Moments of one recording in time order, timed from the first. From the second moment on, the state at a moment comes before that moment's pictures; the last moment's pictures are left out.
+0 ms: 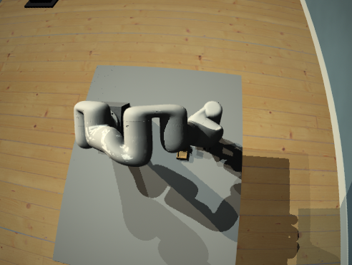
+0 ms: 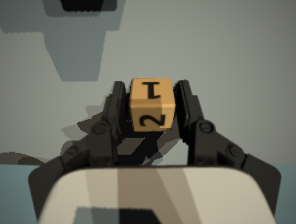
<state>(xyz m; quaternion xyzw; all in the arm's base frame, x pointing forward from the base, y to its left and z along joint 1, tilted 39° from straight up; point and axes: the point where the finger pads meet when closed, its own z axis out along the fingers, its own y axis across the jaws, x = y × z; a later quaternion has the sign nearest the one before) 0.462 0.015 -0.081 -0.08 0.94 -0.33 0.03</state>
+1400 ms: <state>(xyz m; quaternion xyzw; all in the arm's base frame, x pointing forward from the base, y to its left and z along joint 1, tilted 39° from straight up) 0.462 0.015 -0.081 -0.08 0.94 -0.33 0.03</state>
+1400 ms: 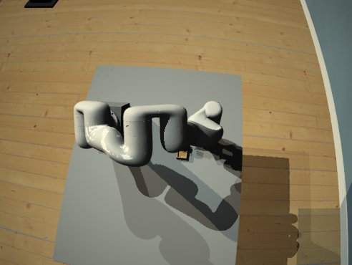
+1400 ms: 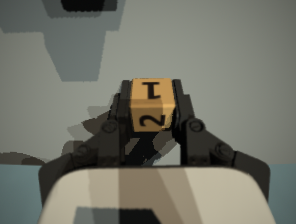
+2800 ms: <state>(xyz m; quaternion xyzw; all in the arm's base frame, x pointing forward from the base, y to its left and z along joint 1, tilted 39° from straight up) 0.454 0.068 -0.016 -0.09 0.94 -0.33 0.03</state>
